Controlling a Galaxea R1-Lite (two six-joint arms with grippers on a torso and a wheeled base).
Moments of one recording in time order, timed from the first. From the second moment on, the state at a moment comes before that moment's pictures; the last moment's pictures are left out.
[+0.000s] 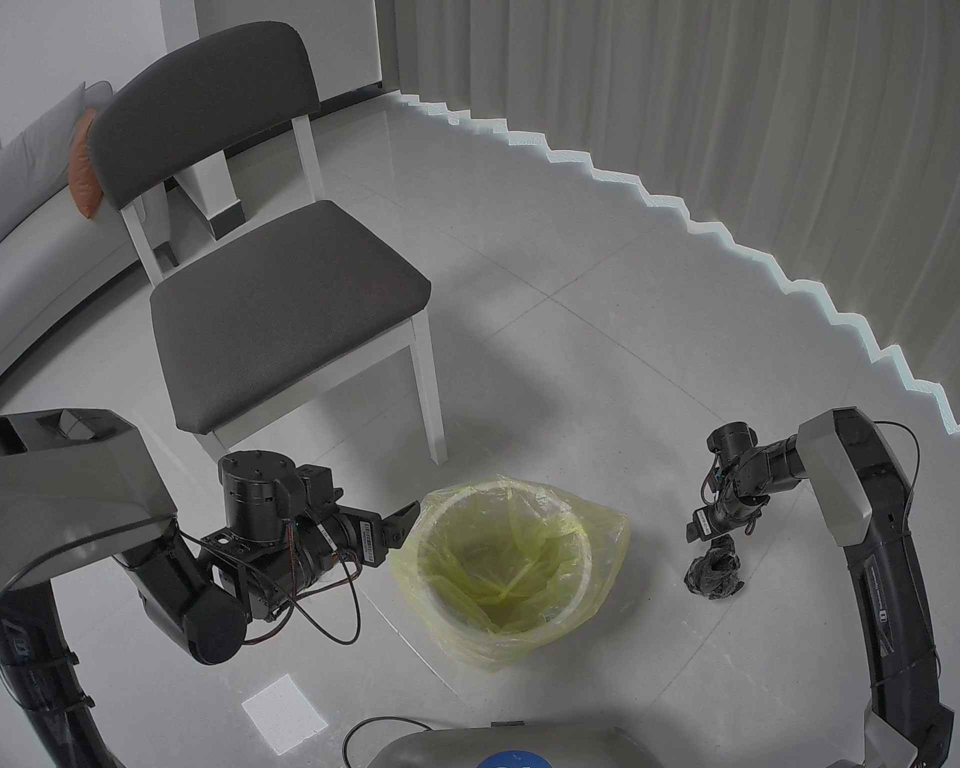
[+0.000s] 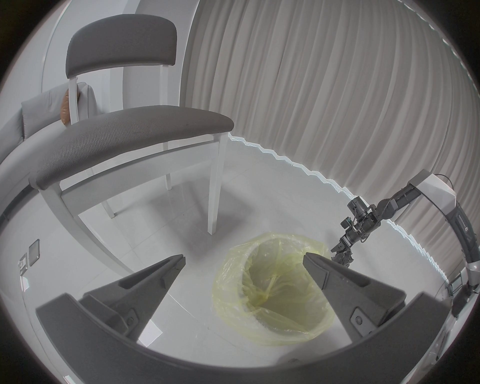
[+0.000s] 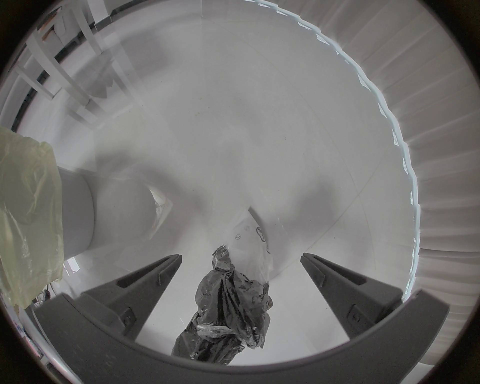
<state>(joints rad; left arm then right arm) -0.42 2.07 -0.56 -1.16 0.01 -0.13 0.02 2.83 -1.94 0.22 -0.20 -0.15</state>
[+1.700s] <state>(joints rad) -0.43 2.06 -0.55 -1.18 0.02 -0.13 0.04 2.80 -1.95 0.38 -0.23 -0.12</state>
